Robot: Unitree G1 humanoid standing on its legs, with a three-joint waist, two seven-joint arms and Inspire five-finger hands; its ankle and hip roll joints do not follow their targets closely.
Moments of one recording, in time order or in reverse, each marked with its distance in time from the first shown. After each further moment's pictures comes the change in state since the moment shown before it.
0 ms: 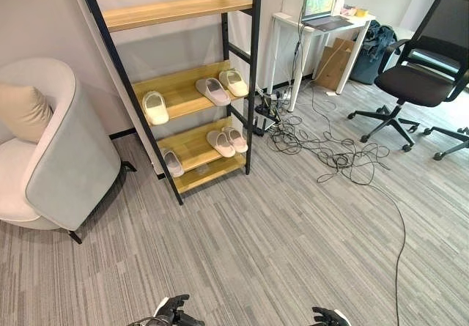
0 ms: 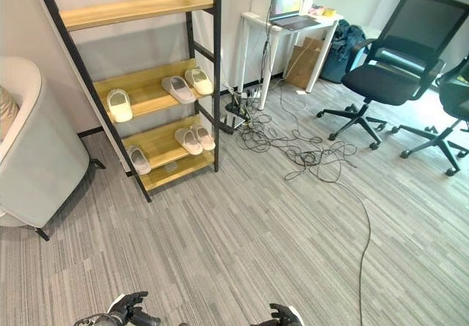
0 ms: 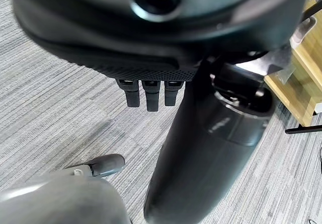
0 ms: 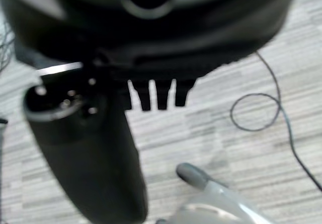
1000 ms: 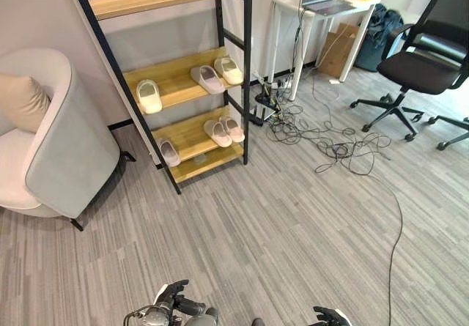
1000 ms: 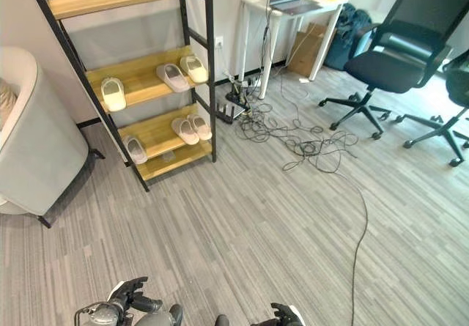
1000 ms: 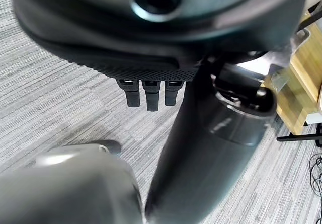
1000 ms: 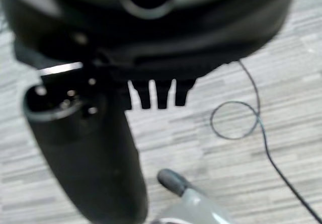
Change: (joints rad) left arm -0.077 -0.009 -0.002 -0.008 -0.080 -0.013 0.000; right arm -0.032 -0.009 0.012 0.021 0.016 0.003 -0.020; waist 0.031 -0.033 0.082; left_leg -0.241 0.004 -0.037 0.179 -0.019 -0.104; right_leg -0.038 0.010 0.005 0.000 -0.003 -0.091
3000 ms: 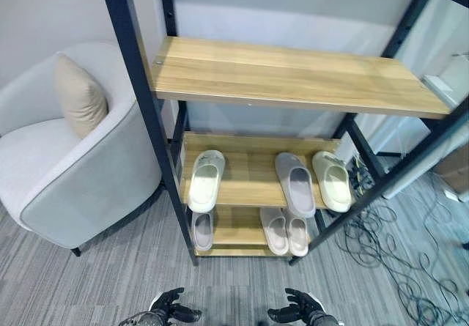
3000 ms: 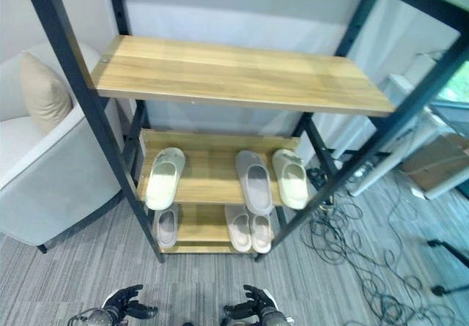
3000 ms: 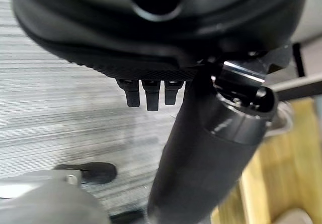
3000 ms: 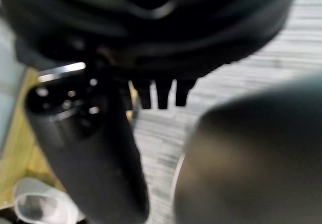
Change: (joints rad) left arm 0.073 0.044 0.005 0.052 -0.031 0.003 -0.038; right arm -0.011 0.104 0.042 -0.098 0.080 -0.010 0.031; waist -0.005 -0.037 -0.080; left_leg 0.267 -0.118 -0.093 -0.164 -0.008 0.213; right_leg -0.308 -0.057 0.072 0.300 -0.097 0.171
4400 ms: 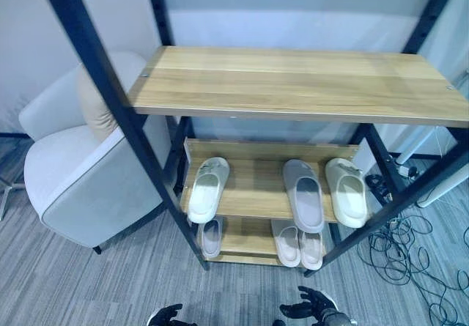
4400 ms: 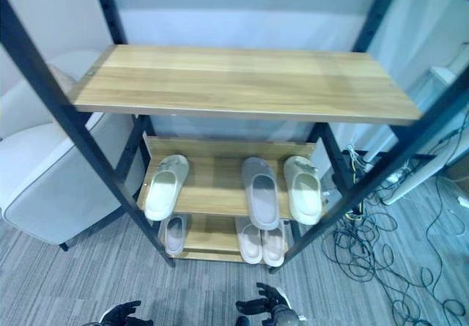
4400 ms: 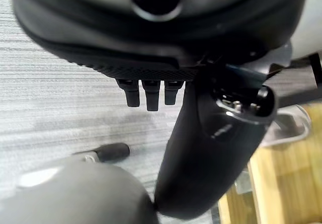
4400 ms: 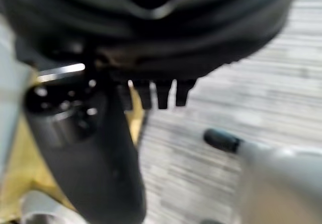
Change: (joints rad) left arm 0.035 -0.034 0.037 -0.009 0.052 -0.001 -0.007; right arm -0.008 -0.082 -0.016 -0.026 -0.001 0.001 -0.002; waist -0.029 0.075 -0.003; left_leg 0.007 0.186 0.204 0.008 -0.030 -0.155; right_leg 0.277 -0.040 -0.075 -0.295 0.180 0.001
